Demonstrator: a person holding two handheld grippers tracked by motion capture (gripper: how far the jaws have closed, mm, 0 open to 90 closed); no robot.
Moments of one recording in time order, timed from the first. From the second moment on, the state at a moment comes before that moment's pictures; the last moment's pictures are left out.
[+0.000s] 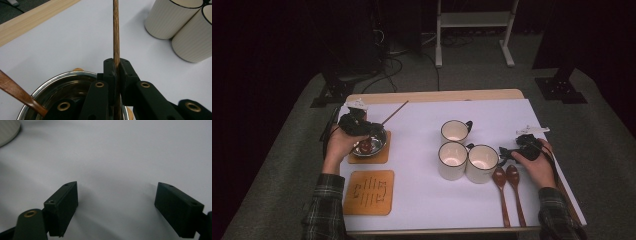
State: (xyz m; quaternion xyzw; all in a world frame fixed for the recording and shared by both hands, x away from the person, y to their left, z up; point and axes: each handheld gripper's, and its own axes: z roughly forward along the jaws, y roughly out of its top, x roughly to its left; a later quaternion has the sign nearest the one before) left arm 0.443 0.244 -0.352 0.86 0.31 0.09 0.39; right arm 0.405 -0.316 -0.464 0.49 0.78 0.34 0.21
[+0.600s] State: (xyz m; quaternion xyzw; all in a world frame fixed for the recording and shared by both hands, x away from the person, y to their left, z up) left arm 0.451 0.262 -0.362 0.86 0.33 0.10 0.38; right arm 0.405 -0.316 -0.465 0.49 0.78 0.34 0.21
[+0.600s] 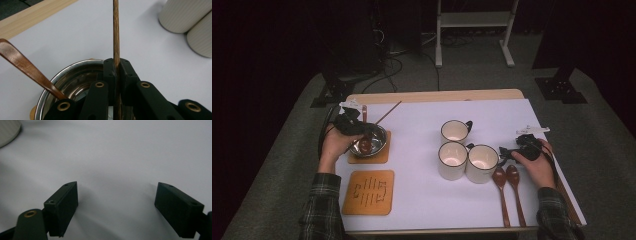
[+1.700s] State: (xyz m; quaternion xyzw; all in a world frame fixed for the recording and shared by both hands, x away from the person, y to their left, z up) left arm 0.462 0.288 -0.386 0.86 0.37 0.10 0.34; right arm 0.405 -0.316 -0.465 0.49 0.78 0.34 0.21
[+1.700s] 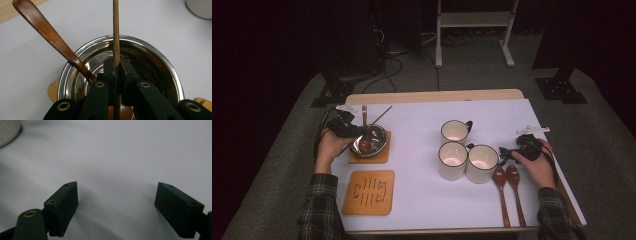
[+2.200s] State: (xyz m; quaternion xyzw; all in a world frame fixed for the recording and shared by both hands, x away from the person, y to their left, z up) left arm 0.464 0.294 -0.395 0.86 0.38 0.10 0.34; right arm 0.405 -0.316 -0.465 0.49 0.78 0.34 0.21
